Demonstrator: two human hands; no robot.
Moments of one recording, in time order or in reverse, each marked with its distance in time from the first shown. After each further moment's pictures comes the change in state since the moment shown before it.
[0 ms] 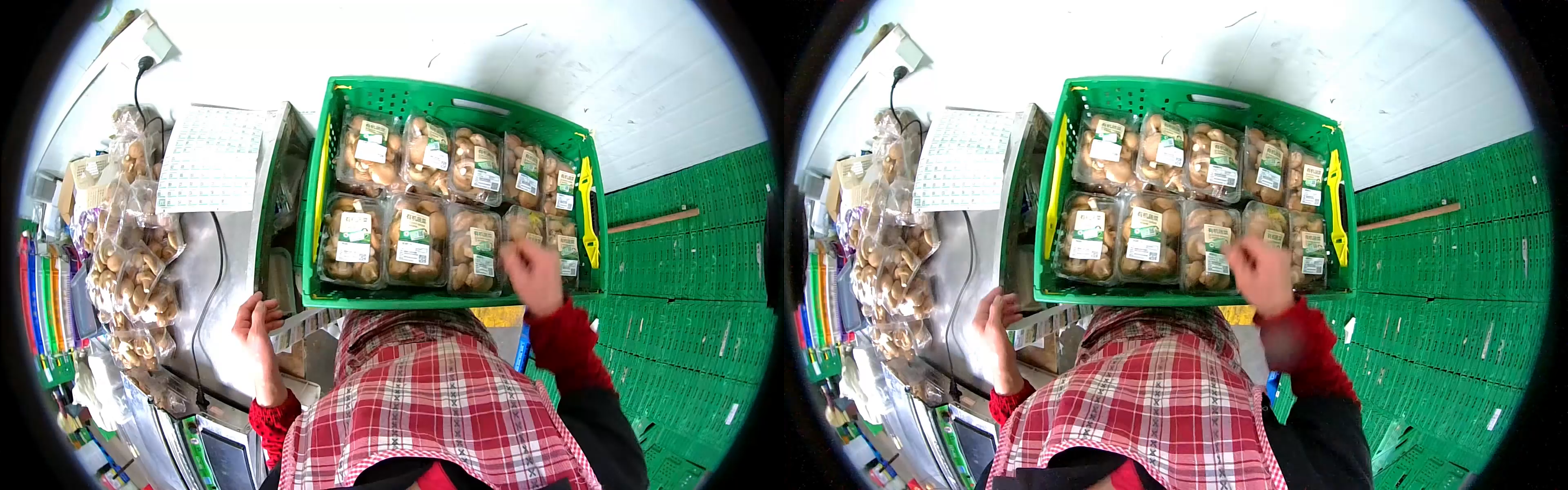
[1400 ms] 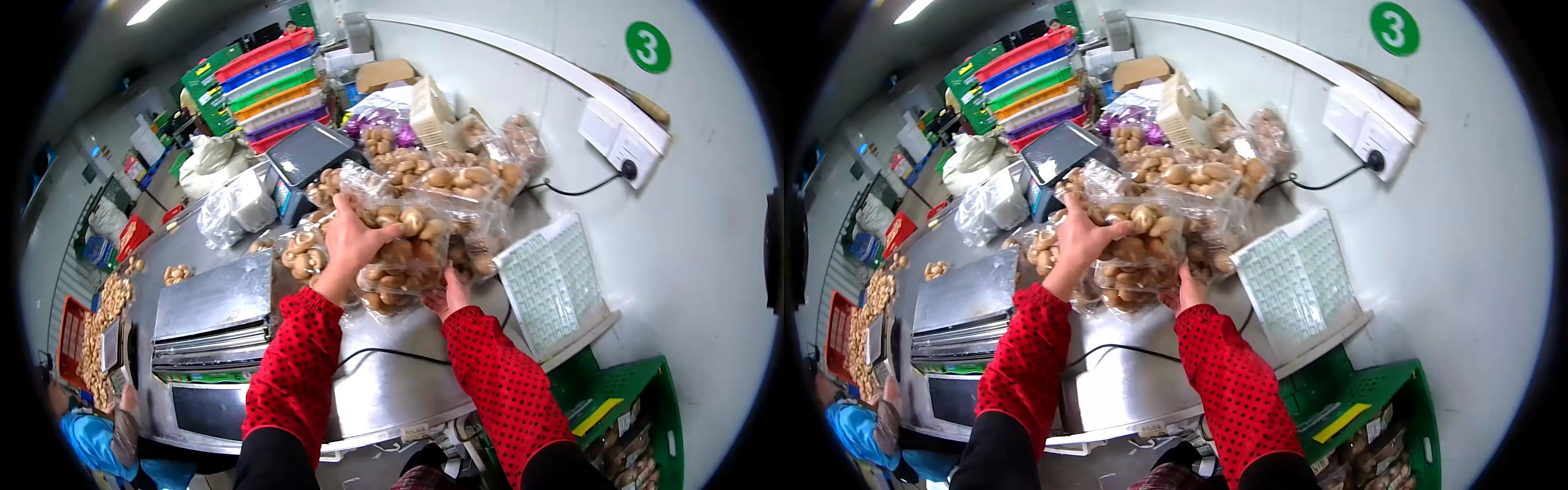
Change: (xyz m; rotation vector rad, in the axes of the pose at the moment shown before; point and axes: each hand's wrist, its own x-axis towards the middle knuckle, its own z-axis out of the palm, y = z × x) left_hand 0.198 0.103 -0.298 0.618 0.894 0.140; right_hand 0.080 -0.404 0.555 1.047 -1.242 0.692
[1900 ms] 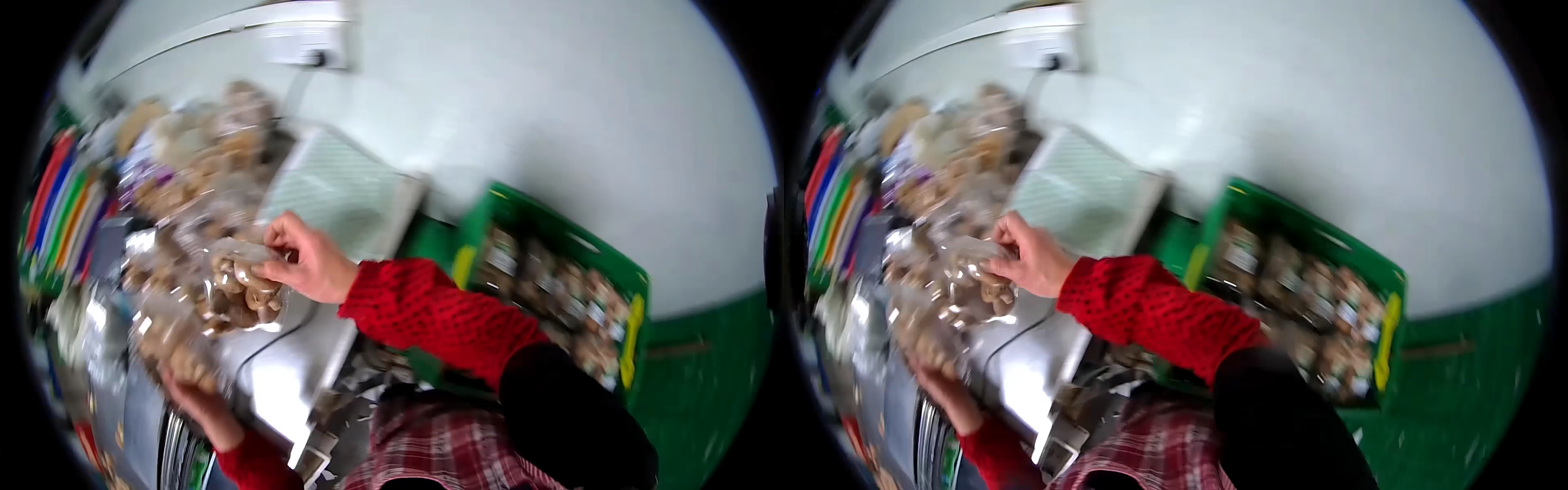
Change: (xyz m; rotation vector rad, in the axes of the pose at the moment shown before) left_hand -0.146 -0.074 -0.034 -1.264 -0.188 -0.276; right_hand -0.213 -0.082 -0.055 -0.568 -0.195 -0.987
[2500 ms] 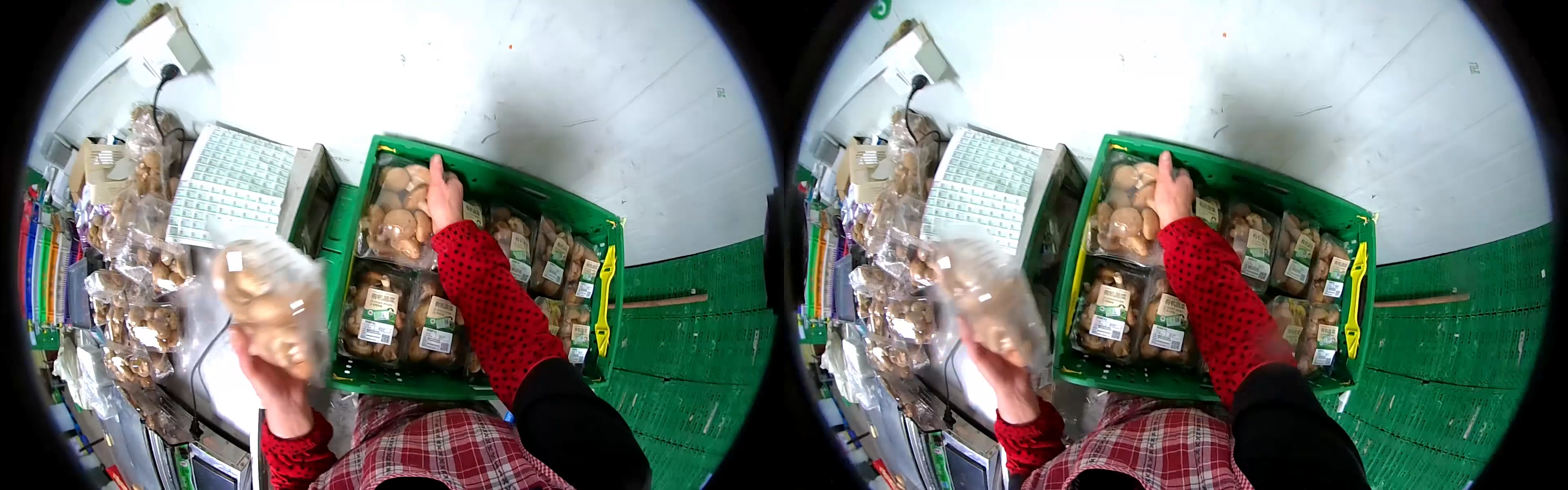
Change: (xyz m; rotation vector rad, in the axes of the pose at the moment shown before) left_hand -0.207 -0.088 0.253 -0.111 -0.280 -0.565; right_hand -0.191 0.053 -0.337 -0.427 1.189 0.472
